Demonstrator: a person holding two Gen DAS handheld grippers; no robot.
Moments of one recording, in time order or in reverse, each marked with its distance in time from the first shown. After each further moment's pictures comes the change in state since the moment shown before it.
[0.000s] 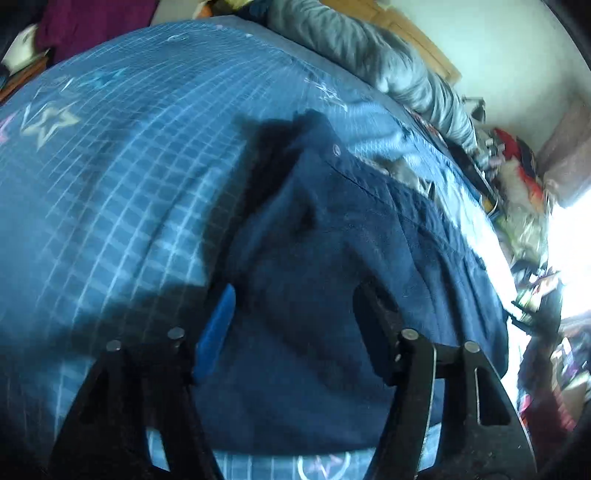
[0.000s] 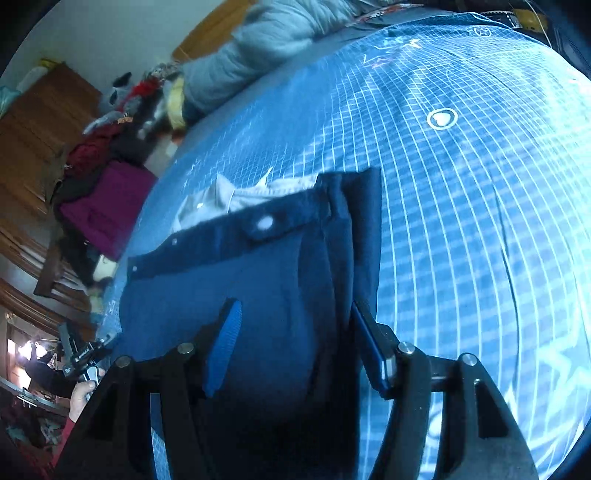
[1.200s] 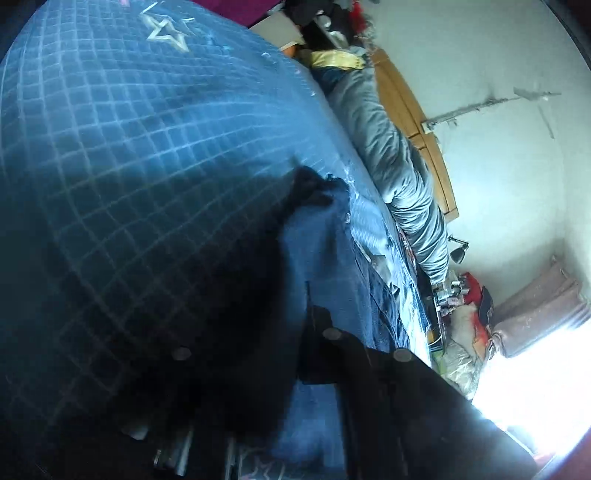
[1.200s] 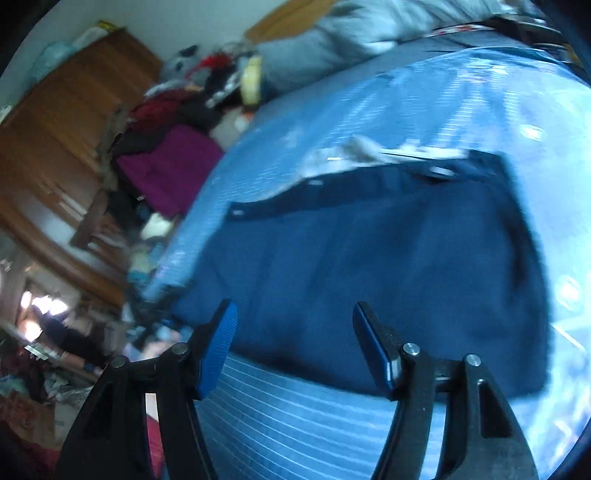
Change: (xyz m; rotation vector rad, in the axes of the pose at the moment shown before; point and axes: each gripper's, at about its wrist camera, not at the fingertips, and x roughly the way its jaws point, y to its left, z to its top) left arm -0.012 0.037 -0.048 -0.378 -0.324 -0.159; right arm -0.026 0.176 -0.073 -0.159 0.035 0.172
